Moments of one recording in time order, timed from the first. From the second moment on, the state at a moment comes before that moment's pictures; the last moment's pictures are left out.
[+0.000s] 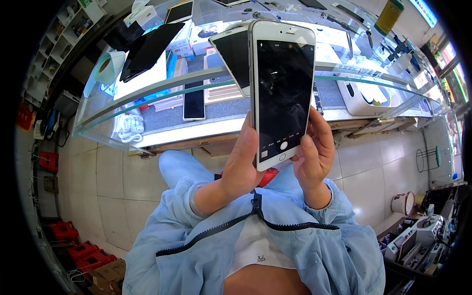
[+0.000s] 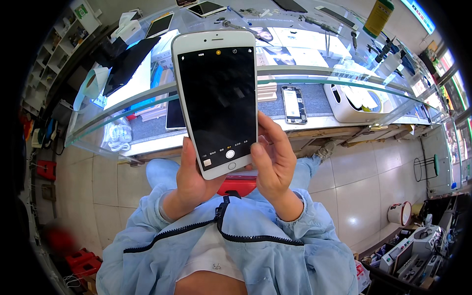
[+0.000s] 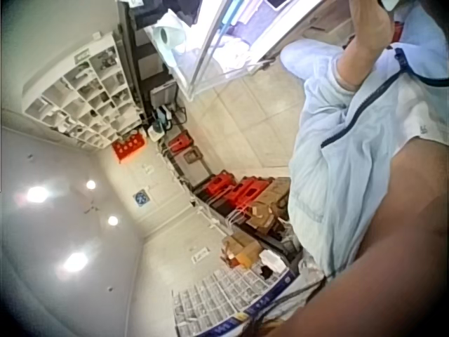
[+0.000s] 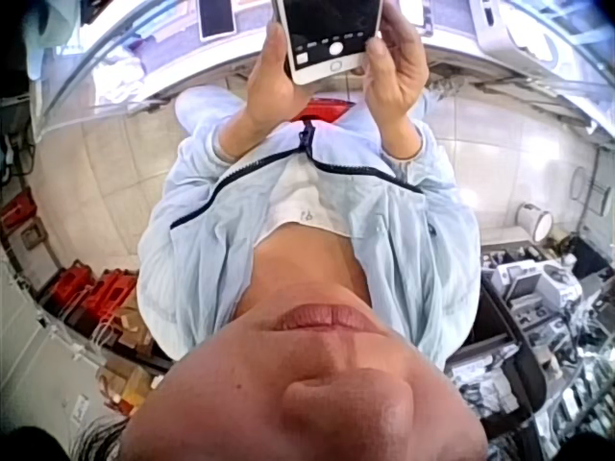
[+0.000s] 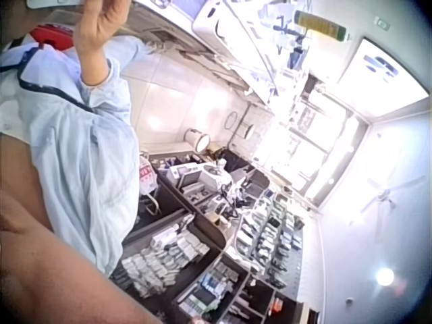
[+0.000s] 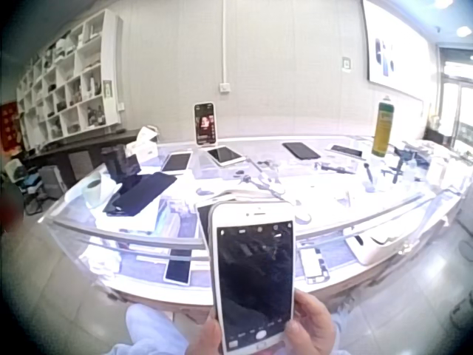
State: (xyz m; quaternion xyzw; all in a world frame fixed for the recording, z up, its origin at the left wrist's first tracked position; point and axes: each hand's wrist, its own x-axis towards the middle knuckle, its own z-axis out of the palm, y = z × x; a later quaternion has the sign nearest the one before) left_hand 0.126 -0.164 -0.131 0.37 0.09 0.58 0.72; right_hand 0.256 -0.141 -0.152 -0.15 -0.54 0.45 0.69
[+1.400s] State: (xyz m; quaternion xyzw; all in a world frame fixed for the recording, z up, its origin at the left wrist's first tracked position) left_hand 0.120 -0.167 -0.133 0.35 0.11 0.60 0.71; right_hand 0.242 -0.153 -0.143 -0.17 -0.55 0.53 0.62
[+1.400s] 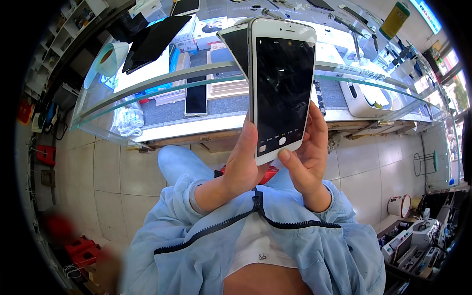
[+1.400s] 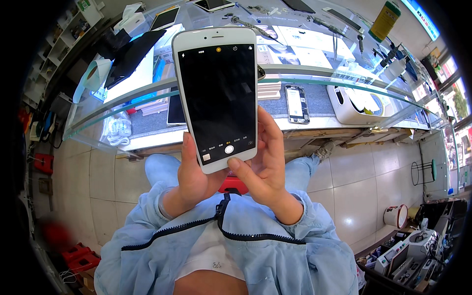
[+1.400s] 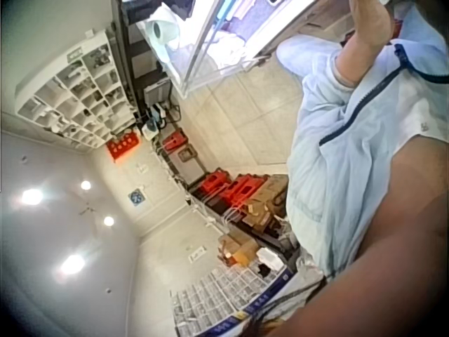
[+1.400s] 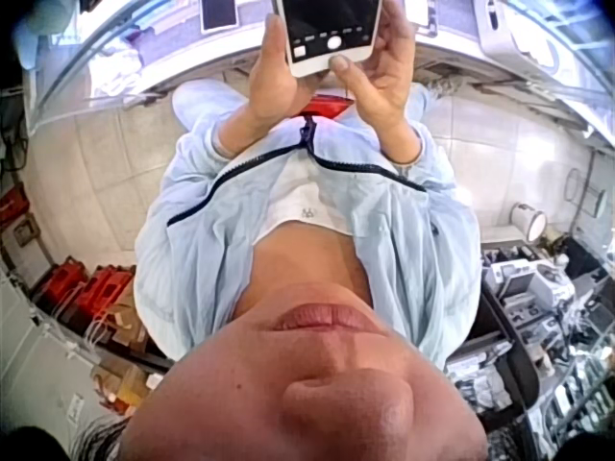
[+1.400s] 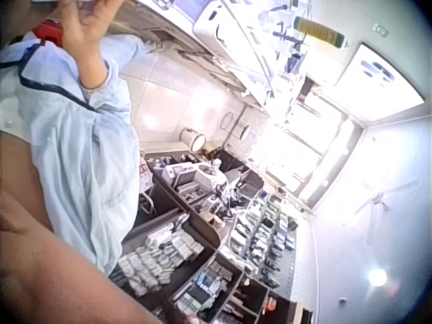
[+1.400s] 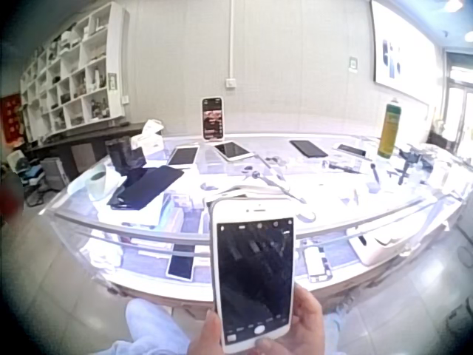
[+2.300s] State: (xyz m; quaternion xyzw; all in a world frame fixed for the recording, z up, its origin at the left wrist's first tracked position) left_hand 0.120 -0.172 -0.138 0.32 0.17 0.50 0.79; right_hand 0.255 -0.132 -0.127 -0.17 -0.58 0.46 0.65
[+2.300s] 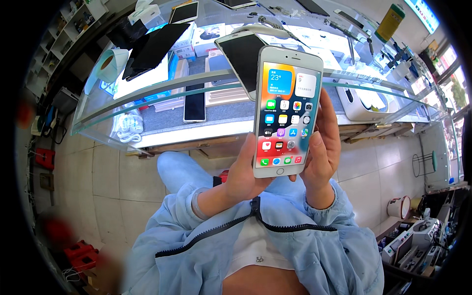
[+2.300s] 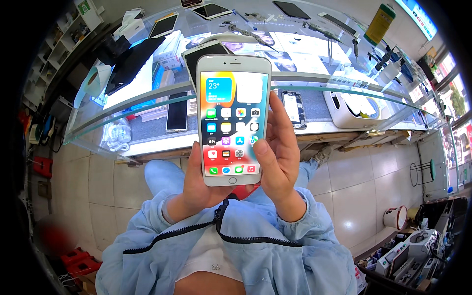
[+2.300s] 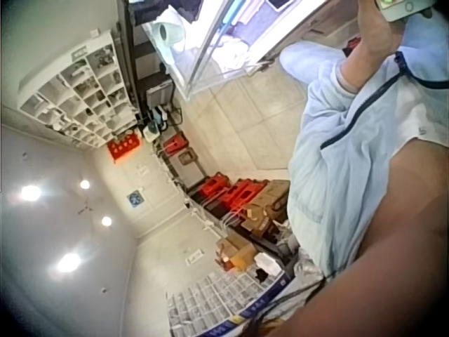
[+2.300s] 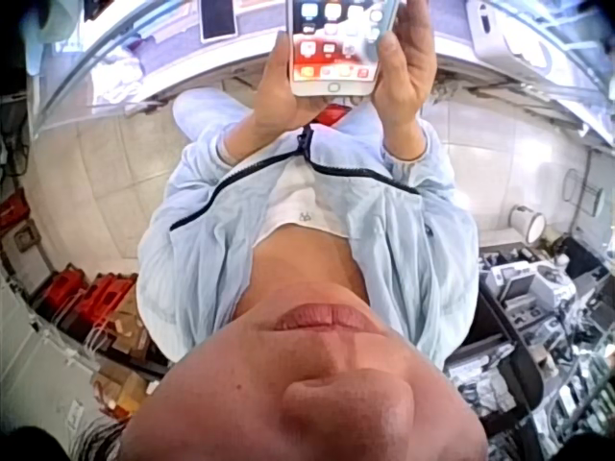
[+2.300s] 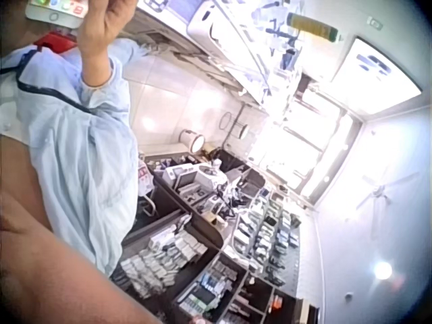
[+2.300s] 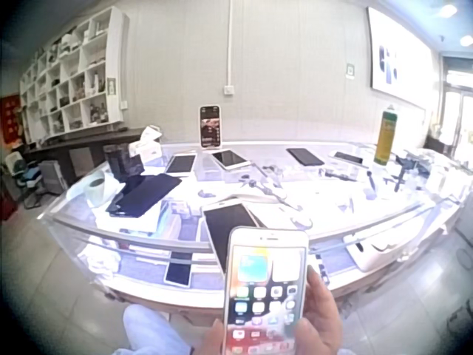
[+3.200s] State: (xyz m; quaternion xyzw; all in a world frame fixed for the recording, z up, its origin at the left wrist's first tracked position) left_hand 0.115 -0.171 -0.155 0.36 0.08 0.50 0.78; right_hand 0.257 -0.128 -0.130 -0.14 -0.53 0.52 0.66
